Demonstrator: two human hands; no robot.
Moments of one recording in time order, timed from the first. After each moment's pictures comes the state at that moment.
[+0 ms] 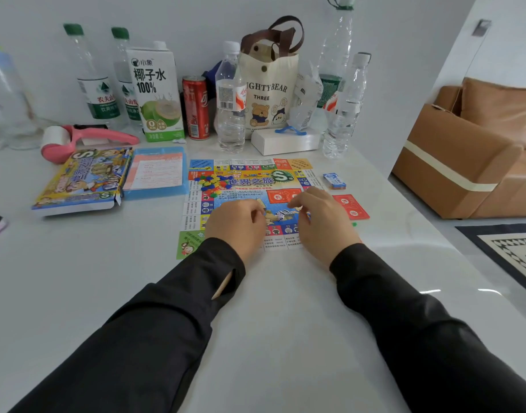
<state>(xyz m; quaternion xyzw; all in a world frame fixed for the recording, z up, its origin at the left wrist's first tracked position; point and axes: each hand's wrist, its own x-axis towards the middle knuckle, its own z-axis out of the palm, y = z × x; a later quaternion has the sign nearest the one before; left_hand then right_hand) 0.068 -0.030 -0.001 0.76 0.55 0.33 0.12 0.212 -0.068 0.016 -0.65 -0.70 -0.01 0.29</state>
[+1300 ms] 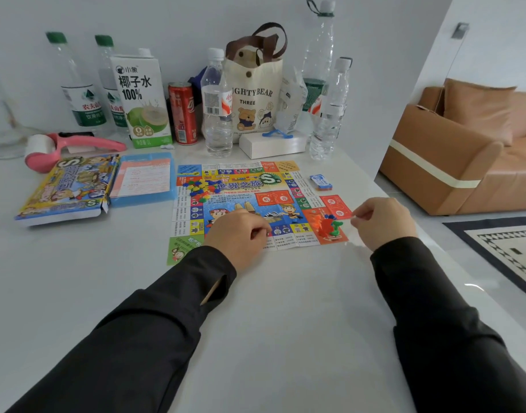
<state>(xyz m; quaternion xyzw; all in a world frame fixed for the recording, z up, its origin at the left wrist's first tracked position) 0.072 -0.033 -0.008 0.84 0.45 0.26 0.15 0.287 -0.094 0.040 -0.84 -0.48 0.07 0.23</state>
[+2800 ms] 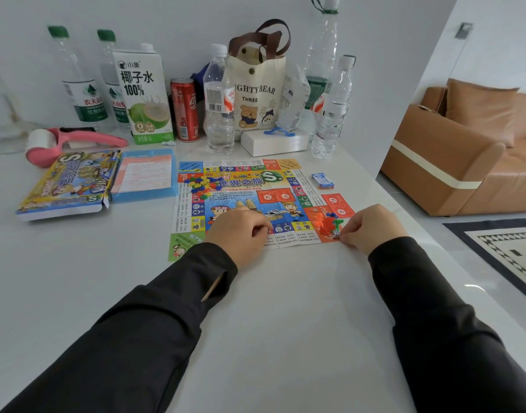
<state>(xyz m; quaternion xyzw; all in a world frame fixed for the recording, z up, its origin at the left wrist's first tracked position) 0.071 -0.032 -0.008 0.85 0.45 0.25 0.14 0.287 -0.082 0.031 -0.84 -0.48 0.18 0.15</state>
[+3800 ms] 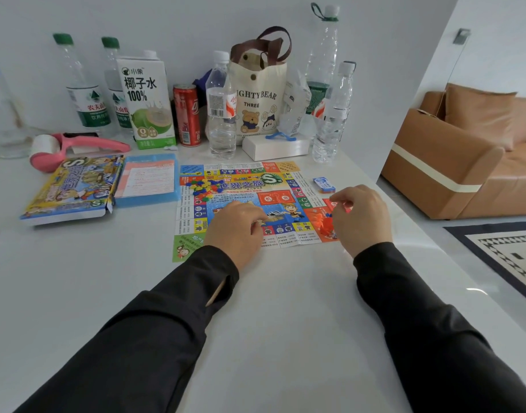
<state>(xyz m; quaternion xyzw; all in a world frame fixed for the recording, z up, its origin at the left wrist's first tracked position) 0.069 -0.030 -0.004 0.83 0.47 0.29 0.10 0.255 -0.083 0.032 -0.77 -0.53 -0.03 0.34</state>
